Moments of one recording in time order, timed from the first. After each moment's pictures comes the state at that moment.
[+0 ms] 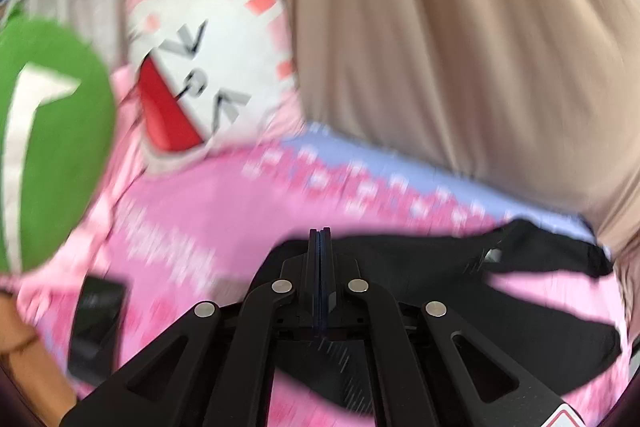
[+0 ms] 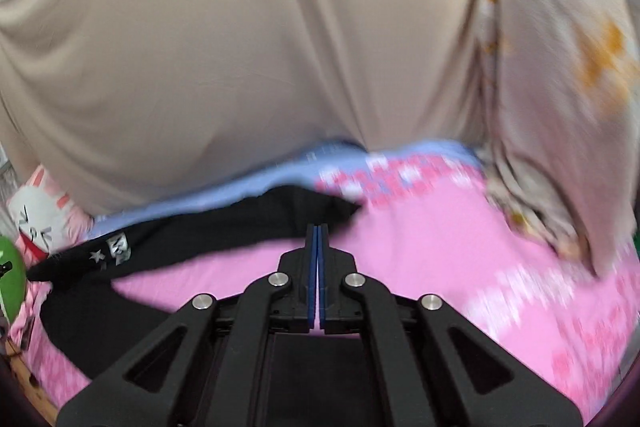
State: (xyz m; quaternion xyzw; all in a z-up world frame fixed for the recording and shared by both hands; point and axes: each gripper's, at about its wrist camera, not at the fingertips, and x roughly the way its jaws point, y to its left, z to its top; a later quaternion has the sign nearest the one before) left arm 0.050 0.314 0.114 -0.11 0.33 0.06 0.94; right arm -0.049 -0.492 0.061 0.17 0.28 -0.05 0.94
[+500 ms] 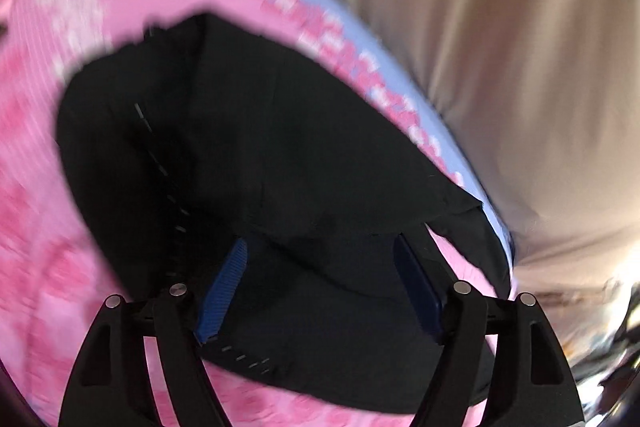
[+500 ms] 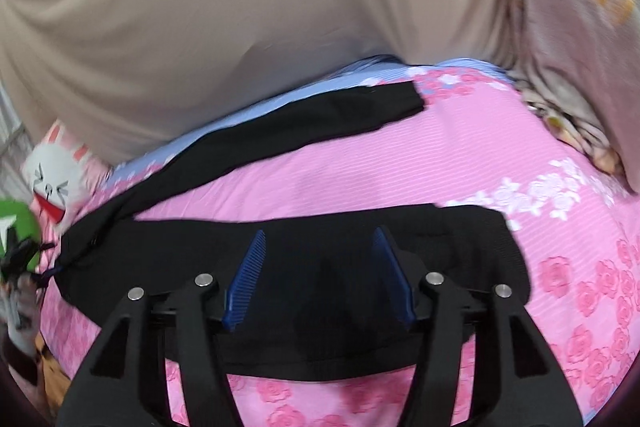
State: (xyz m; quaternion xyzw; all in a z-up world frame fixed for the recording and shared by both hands) left arm 0.111 0.263 -0.015 -0.39 0.46 -0.02 0.80; right arm -0.061 -0.397 0.013 0.19 0.32 0.02 0.93
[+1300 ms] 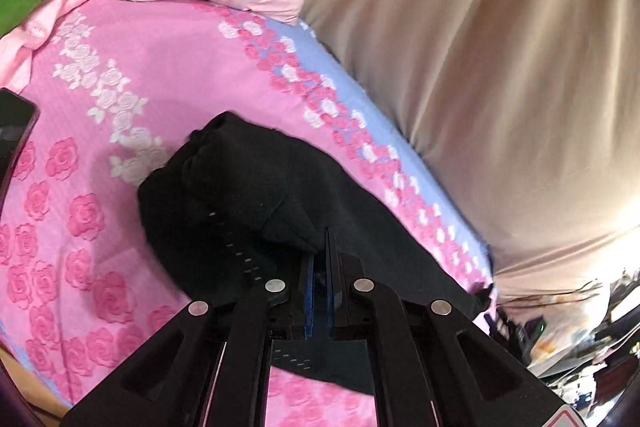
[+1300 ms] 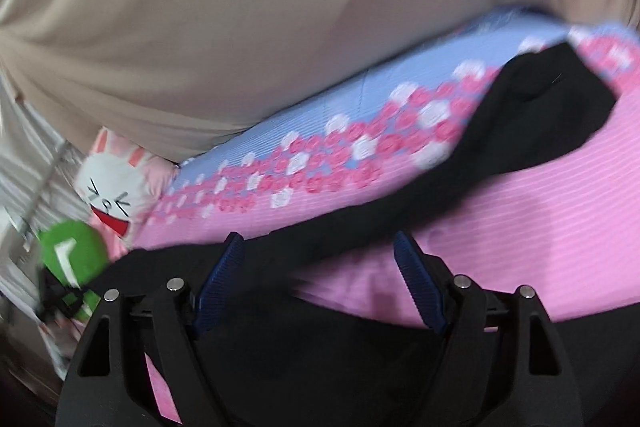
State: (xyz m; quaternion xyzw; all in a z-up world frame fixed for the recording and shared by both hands) left arm 0.094 0.343 0.054 -0.37 0.41 -0.05 0.83; right arm 0.128 -0.321 -0.006 0.29 0.39 0.14 0.86
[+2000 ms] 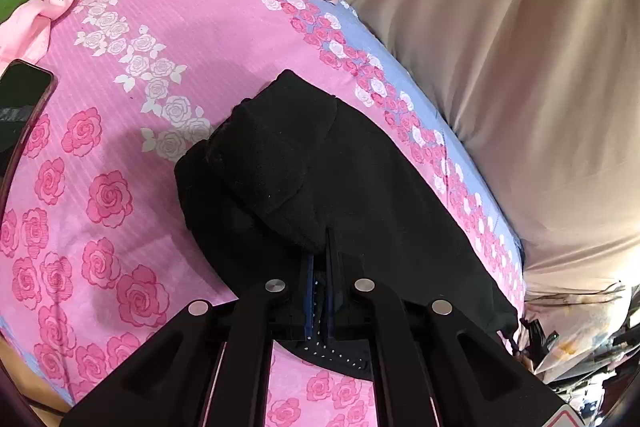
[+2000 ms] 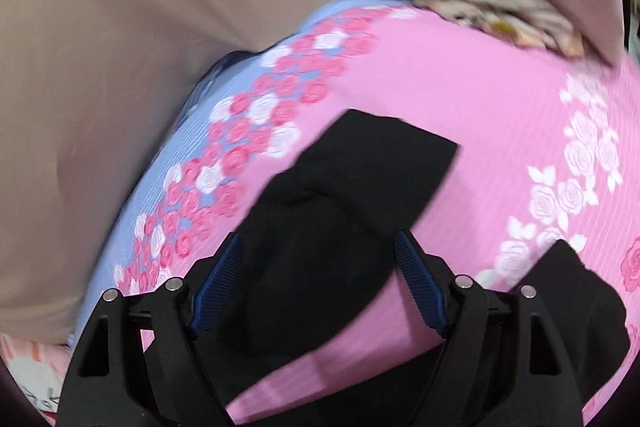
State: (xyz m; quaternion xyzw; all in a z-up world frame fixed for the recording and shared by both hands) left arm 0.091 0.352 0.013 -0.35 0.45 -0.01 0.82; right arm 0.075 -0.495 -0.058 0.41 0.36 -0.23 0.81
